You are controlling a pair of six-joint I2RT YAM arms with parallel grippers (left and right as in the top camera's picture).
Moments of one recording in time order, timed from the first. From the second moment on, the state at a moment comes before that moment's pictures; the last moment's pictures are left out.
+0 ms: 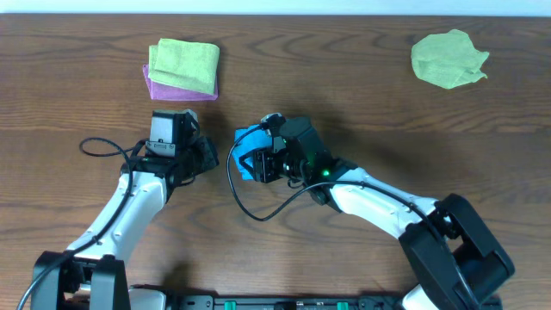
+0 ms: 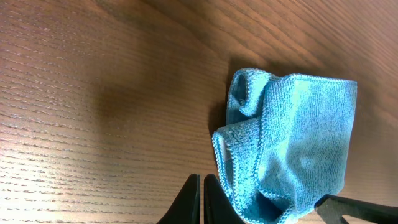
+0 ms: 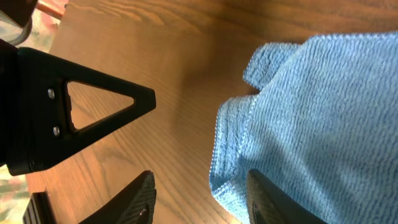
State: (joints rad) left arm -0.13 1.46 0.76 -0.32 0.30 -0.53; right arm 0.68 1.74 0.89 0.16 -0.39 0.56
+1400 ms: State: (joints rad) left arm -0.23 1.41 0.60 -0.18 0.55 -0.83; right arm -0.08 0.55 0.77 -1.01 -0.43 0.13
